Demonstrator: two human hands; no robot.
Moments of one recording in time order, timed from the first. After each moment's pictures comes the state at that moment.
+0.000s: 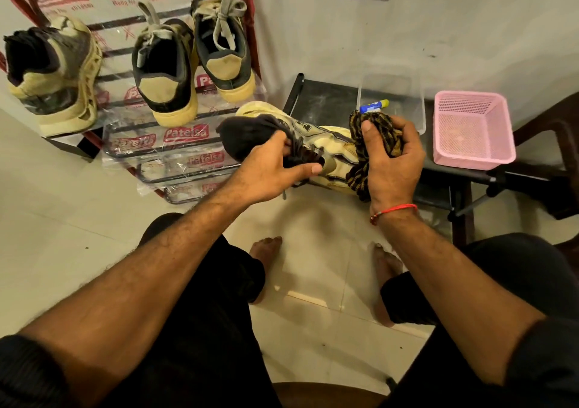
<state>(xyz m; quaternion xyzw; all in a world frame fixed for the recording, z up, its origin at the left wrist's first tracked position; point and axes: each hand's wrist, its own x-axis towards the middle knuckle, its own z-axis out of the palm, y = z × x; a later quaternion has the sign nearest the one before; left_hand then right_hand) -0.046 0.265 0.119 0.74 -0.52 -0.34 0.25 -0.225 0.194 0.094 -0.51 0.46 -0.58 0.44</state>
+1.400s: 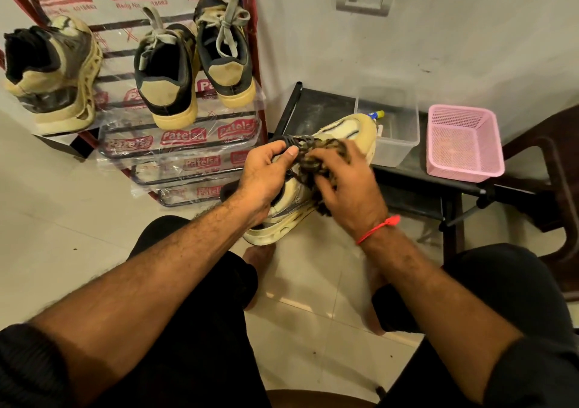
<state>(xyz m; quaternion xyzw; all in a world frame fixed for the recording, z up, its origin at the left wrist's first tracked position) -0.061 0.261 0.098 0.64 -0.30 -0.42 0.57 -0.211 0.221 0.092 -0.86 0.35 -0.34 0.15</state>
